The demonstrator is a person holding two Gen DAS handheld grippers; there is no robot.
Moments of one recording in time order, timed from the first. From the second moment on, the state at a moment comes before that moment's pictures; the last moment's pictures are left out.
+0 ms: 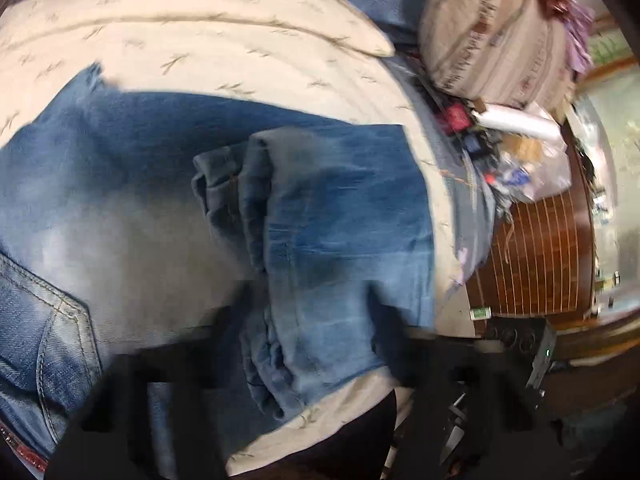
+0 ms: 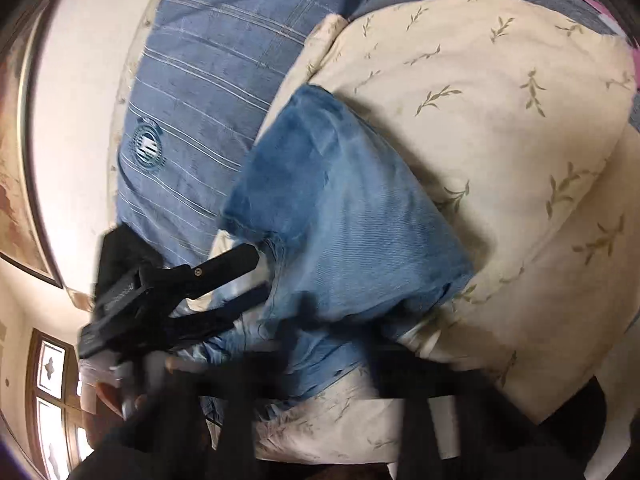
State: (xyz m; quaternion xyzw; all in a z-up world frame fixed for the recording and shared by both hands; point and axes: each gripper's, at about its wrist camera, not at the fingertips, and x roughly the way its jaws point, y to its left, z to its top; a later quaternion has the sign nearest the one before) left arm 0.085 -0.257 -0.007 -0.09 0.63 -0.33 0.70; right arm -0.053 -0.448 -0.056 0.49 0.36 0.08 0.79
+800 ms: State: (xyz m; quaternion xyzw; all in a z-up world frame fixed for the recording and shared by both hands) left arm 0.100 -0.215 0.014 -0.16 0.57 -0.31 0.74; right arm -0.078 -0.494 0.001 0.42 0.32 0.06 0.84
